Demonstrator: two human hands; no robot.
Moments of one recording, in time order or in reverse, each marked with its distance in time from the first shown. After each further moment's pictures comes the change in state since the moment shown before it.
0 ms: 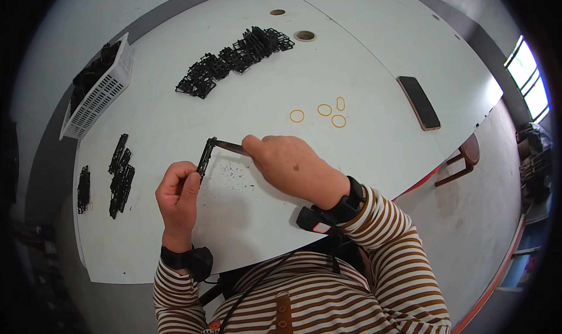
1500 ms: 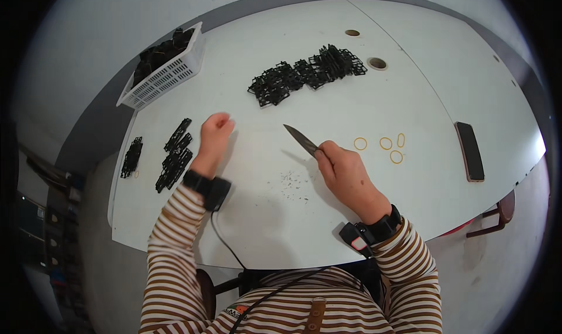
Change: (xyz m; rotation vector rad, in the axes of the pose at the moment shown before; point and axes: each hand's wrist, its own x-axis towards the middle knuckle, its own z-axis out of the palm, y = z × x) left_hand 0.109 -0.093 -0.069 0.265 0.315 -0.148; right_hand 0.014 0.016 0.009 0.385 0.211 0.076
